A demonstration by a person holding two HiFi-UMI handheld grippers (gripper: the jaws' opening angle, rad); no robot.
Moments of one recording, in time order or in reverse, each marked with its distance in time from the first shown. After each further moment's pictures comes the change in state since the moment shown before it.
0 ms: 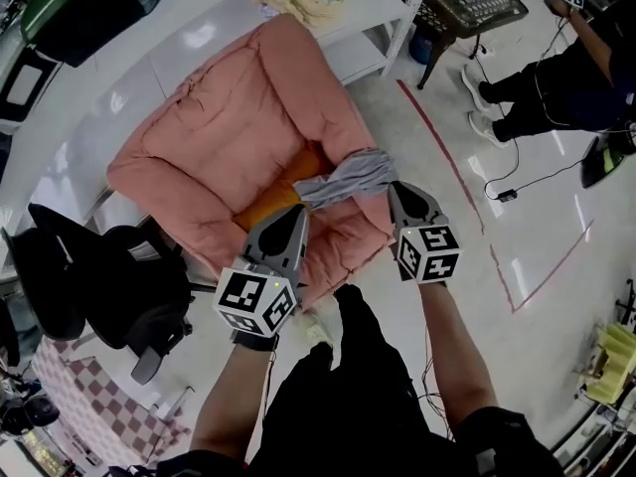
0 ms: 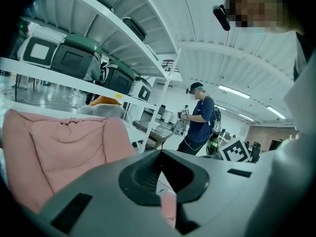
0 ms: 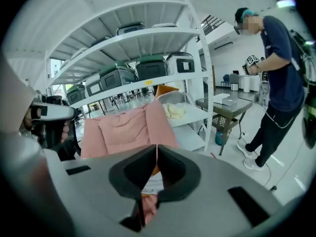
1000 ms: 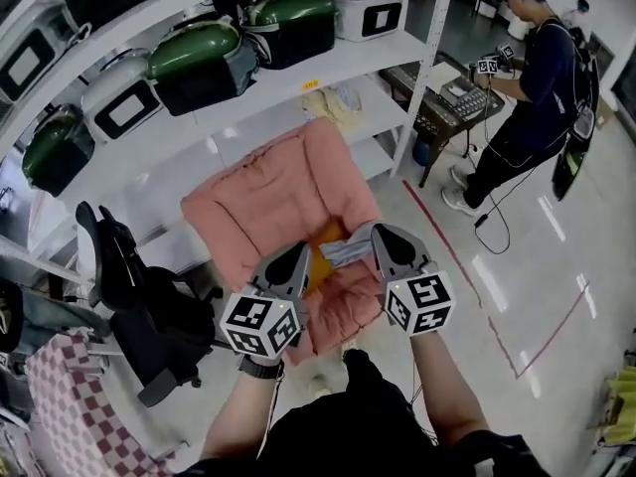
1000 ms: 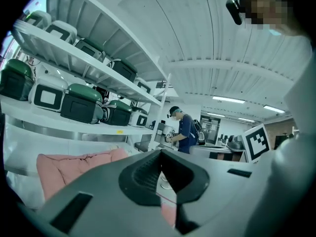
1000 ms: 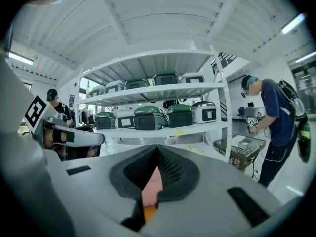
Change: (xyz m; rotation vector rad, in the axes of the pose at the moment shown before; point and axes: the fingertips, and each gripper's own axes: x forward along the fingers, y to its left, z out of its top) left arm -0.171 -0.076 0.113 0.092 -0.182 0.030; right arm -0.185 0.175 0.155 -0.167 -0.365 0.126
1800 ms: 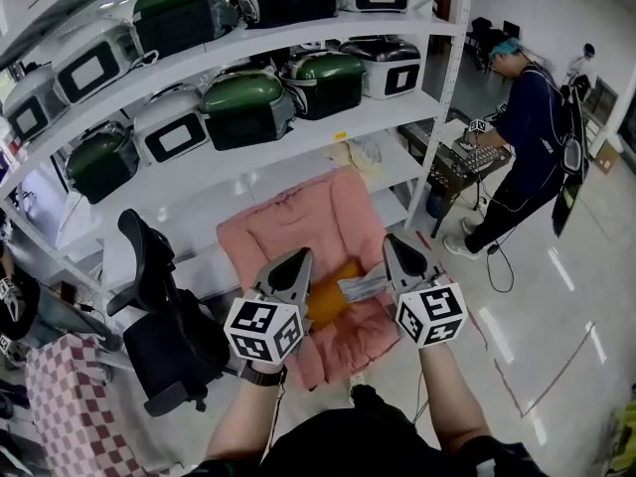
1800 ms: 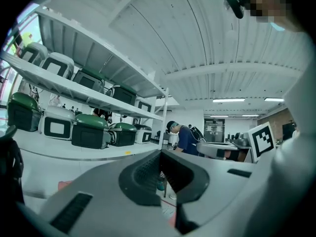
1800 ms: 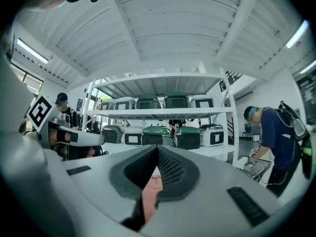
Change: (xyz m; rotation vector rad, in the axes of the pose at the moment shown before) left arm -0.079 -0.009 0.090 0.113 -0.120 0.067; right arm -0.039 0.059 0.102 -0.093 -0.182 0.041
